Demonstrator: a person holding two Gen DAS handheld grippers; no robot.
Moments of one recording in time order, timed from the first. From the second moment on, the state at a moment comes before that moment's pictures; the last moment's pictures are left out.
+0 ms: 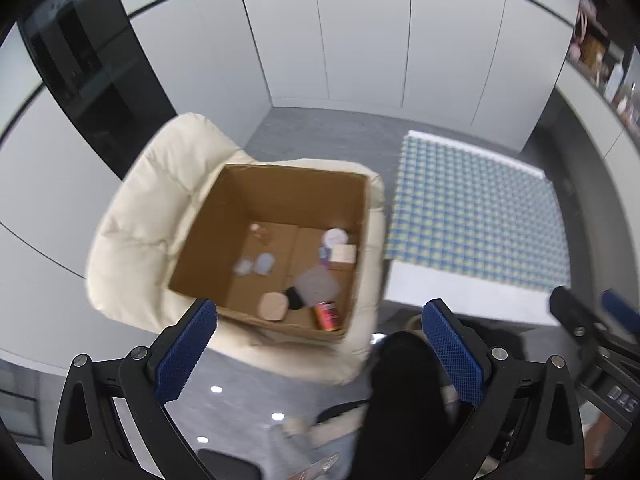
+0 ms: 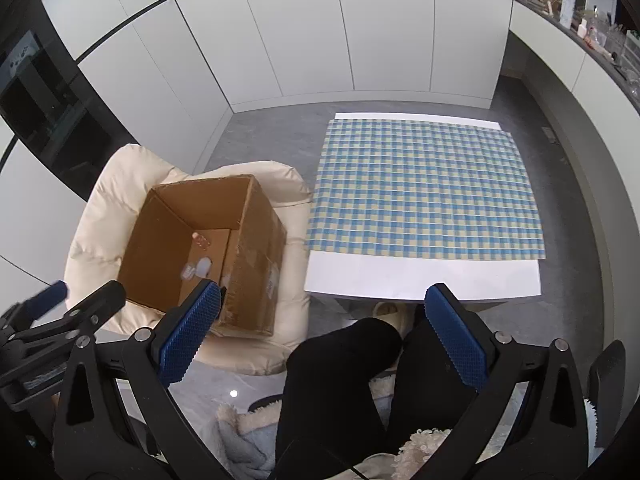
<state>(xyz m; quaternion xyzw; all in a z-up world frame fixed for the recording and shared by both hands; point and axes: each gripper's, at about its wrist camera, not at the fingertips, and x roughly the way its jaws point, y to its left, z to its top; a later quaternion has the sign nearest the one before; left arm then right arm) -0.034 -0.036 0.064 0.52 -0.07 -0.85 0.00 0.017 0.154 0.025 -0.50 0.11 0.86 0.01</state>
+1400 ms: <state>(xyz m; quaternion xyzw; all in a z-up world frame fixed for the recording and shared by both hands) -0.021 -0.023 0.070 0.51 -0.09 -0.86 -0.03 0.039 0.149 0.026 -0.50 0.10 0.86 0.03</state>
